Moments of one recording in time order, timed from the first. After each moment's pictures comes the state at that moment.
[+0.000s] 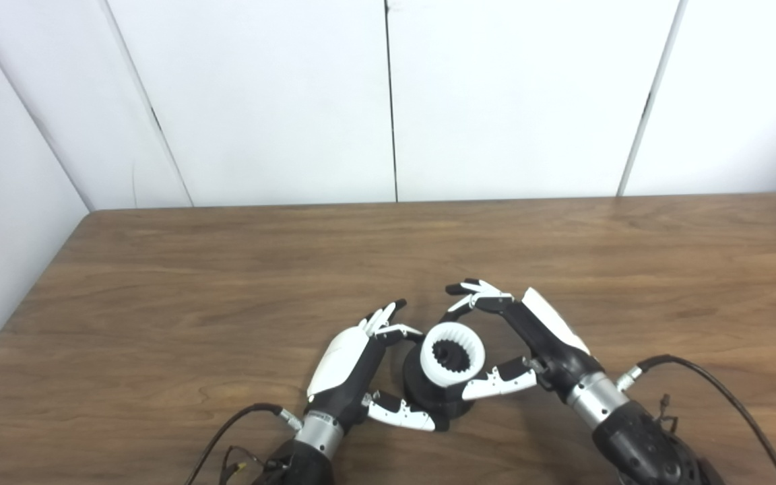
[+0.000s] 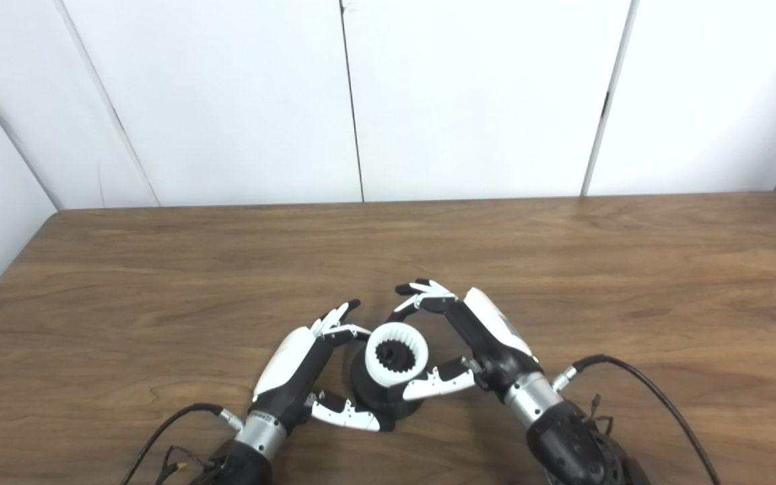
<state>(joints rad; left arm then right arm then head) -0.07 0.10 -0.32 -0.05 0.59 0.05 -0.04 -0.19 -0.19 0.28 -0.23 -0.41 0.14 0.24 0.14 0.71</state>
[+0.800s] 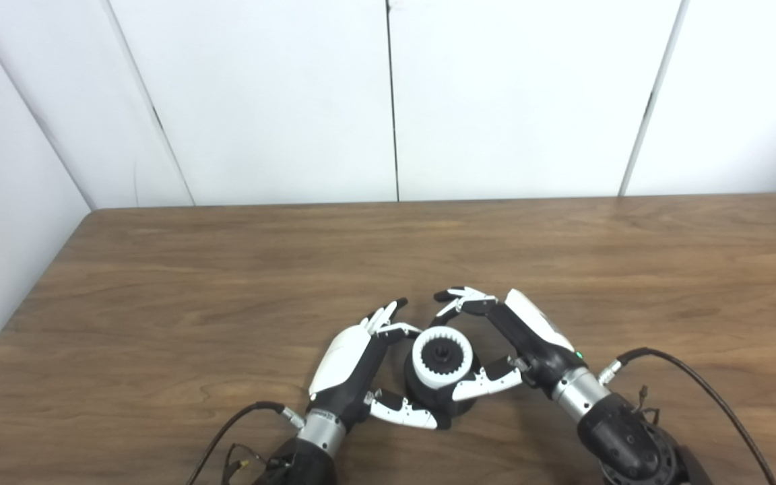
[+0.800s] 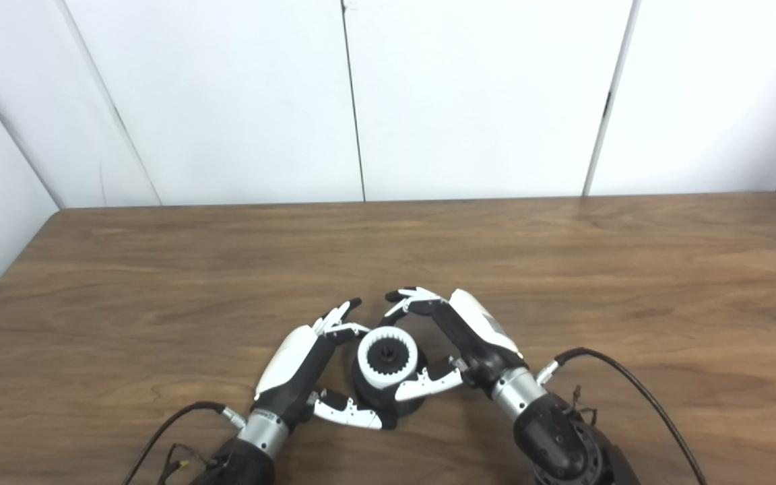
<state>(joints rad) -0.07 0.10 -0.32 -0.06 0.59 0.06 -0.03 -0.21 -0.19 0.32 -0.15 -0.45 0.10 0.23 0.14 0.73</state>
